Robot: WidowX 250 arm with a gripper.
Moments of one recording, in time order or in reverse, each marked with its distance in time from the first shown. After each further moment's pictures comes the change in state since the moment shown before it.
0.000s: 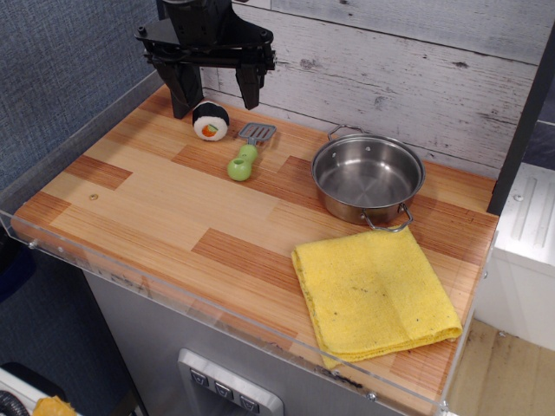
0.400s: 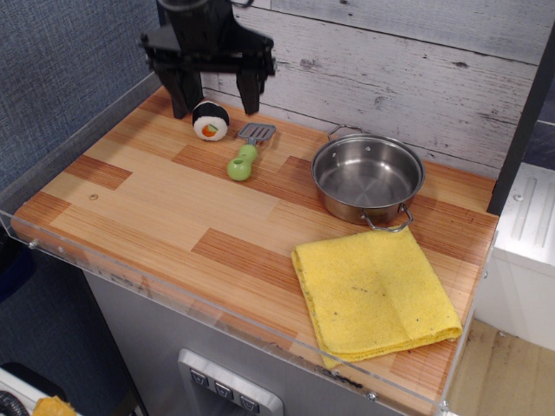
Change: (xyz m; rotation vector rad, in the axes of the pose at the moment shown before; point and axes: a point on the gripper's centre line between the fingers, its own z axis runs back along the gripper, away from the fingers) arm -0.007 -0.001 -0.009 0.000 0.032 0.007
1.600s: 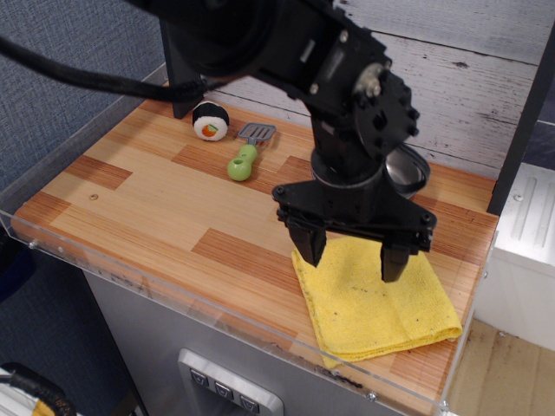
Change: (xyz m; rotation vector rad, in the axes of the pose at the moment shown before) arm -0.115 -0.132 -0.013 -0.096 0.083 -0.157
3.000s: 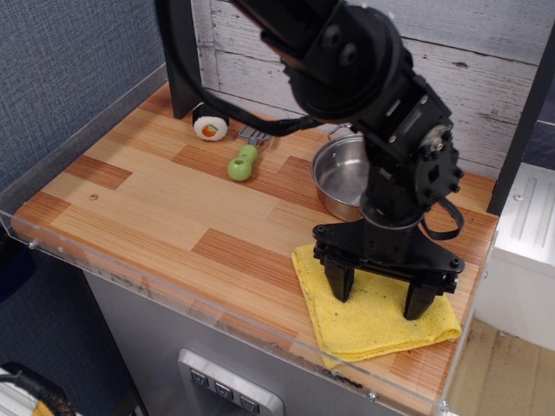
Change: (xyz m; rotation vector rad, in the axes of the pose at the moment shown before) arm -0.016 -0.008 -0.050 0.089 0.174 0.006
